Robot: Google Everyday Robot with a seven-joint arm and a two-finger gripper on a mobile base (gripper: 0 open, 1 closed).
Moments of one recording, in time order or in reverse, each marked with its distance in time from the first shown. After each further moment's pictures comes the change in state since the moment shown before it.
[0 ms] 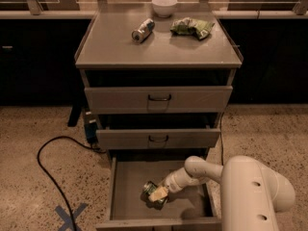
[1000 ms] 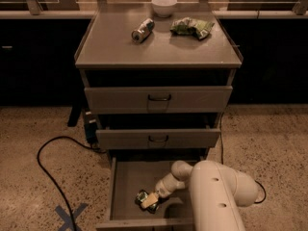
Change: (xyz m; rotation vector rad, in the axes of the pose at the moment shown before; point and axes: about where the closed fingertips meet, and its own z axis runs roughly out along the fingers) arm 0.027 -0.018 0.089 -0.073 0.110 0.080
